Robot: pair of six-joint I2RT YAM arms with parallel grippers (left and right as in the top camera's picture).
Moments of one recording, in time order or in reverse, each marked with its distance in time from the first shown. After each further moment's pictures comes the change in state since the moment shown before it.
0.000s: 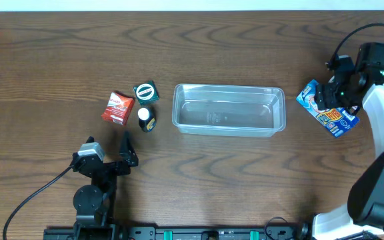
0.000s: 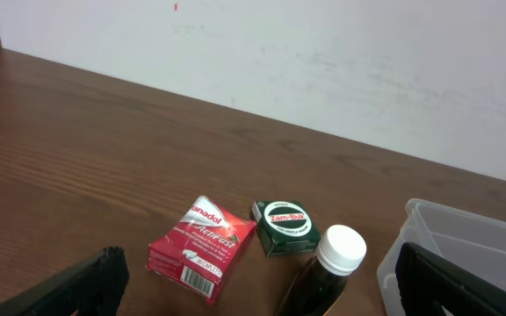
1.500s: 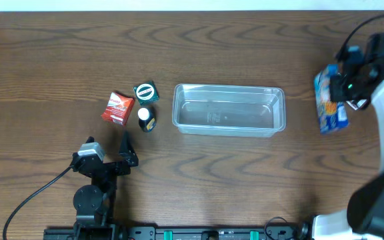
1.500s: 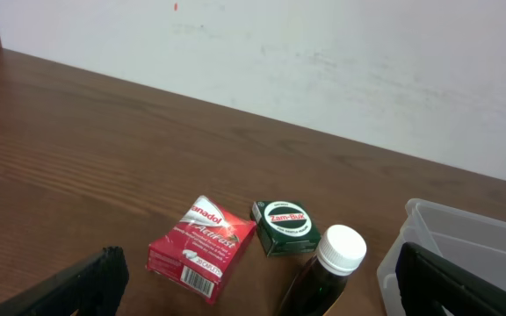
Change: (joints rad) left arm 0.000 0.000 0.000 0.000 0.000 0.000; right arm 0.012 -0.098 0.185 -0.174 -0.040 0.049
